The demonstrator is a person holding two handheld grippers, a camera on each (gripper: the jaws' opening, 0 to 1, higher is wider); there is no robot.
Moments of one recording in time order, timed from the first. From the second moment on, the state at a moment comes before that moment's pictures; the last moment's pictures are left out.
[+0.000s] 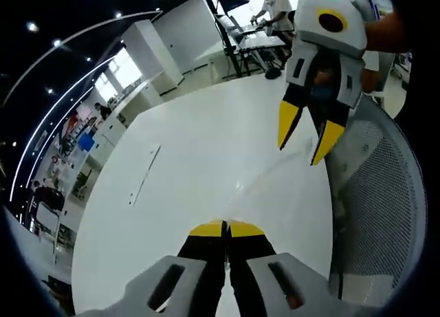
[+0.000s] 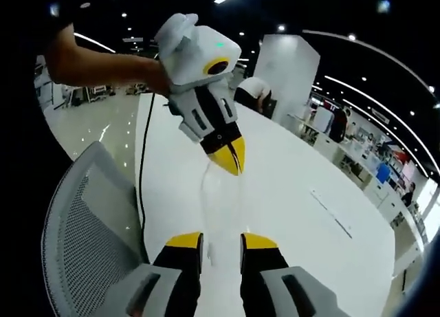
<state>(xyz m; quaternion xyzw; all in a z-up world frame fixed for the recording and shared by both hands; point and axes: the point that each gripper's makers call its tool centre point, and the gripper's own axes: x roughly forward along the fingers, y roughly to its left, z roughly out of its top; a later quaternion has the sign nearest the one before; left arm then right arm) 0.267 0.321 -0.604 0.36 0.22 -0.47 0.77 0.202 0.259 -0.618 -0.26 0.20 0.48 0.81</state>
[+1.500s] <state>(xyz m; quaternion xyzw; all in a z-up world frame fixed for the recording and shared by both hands) 0.214 0.399 -0.598 0.12 0.14 -0.38 0.91 0.256 0.260 -0.701 -0.44 0.12 0.48 0.75</state>
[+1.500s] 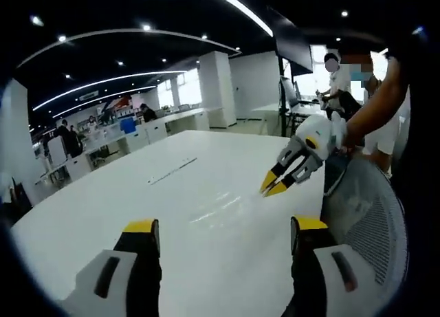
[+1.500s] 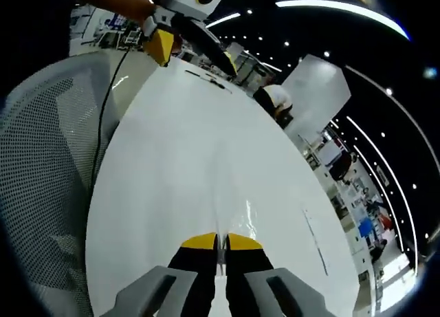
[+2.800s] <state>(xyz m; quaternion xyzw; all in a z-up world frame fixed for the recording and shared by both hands) 0.192 0.412 -0.662 0.09 0.16 -0.33 0.93 0.287 0.255 -0.769 -0.41 0.23 0.47 0.75</state>
